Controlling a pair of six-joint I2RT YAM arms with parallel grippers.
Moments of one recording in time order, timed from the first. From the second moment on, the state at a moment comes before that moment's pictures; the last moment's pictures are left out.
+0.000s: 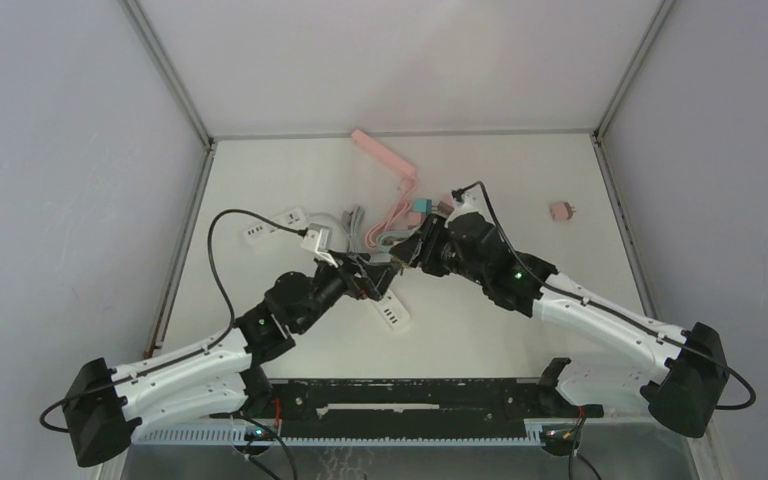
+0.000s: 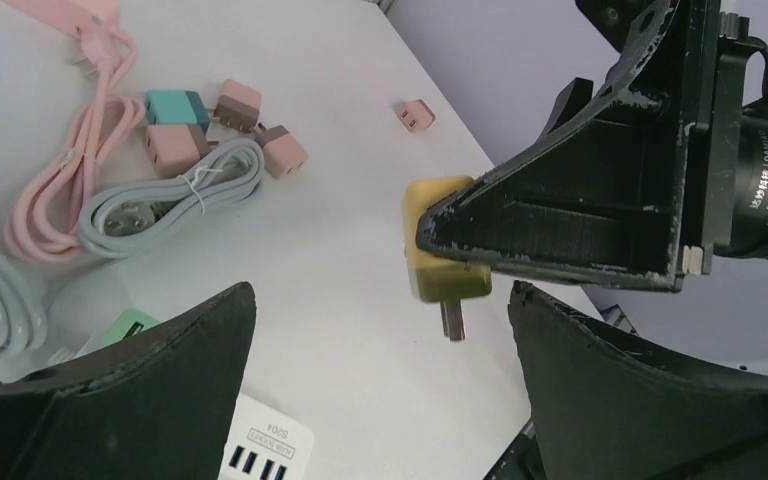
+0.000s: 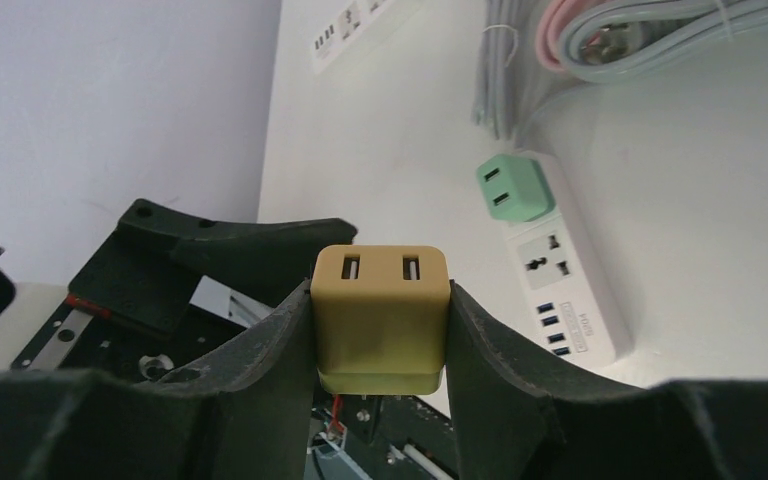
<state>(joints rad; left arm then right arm) -0.96 0.84 0.44 0.36 -0.25 -0.61 0.86 1.15 0.92 -0.25 0.08 0.98</state>
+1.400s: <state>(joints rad) -1.02 0.91 0.40 0.63 -0.22 -0.47 0.94 1.10 0.86 -0.14 0.14 1.12</state>
